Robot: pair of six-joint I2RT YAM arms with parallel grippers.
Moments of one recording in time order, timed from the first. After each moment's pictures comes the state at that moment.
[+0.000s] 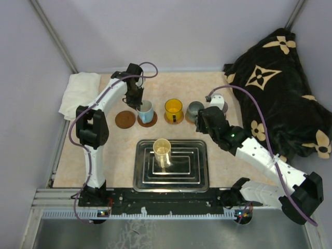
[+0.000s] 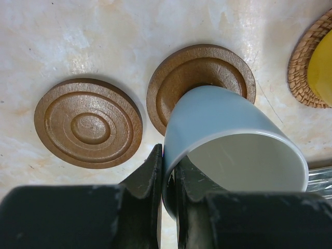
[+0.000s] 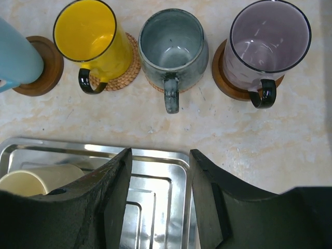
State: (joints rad) left arm -0.35 2.12 1.92 -1.03 0.00 -0.17; right arm 0.69 1.05 0.90 -0.46 0.45 0.45
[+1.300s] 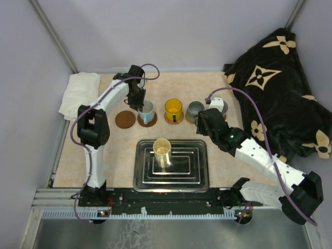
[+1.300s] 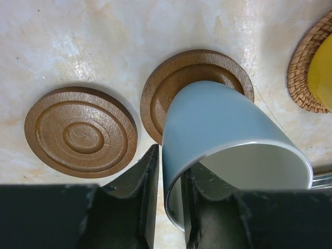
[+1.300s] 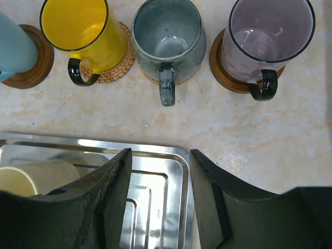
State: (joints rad) left arm -0.35 2.14 1.90 -0.99 -0.01 -0.15; right arm 0.69 1.05 0.86 -0.45 0.45 0.45
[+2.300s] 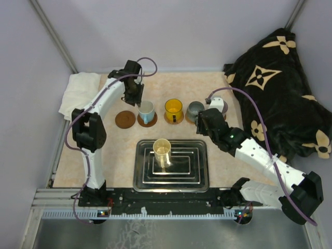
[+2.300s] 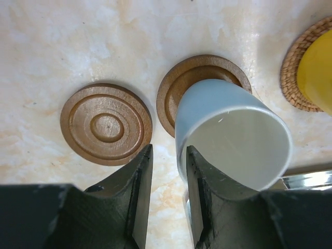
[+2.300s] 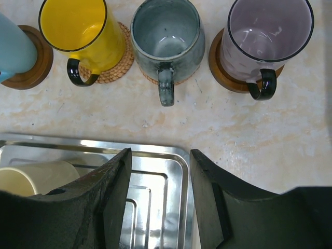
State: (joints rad) left arm -0.35 2.07 1.90 -0.99 -0.06 -0.14; right arm 0.69 1.05 0.86 -0.45 0.45 0.45
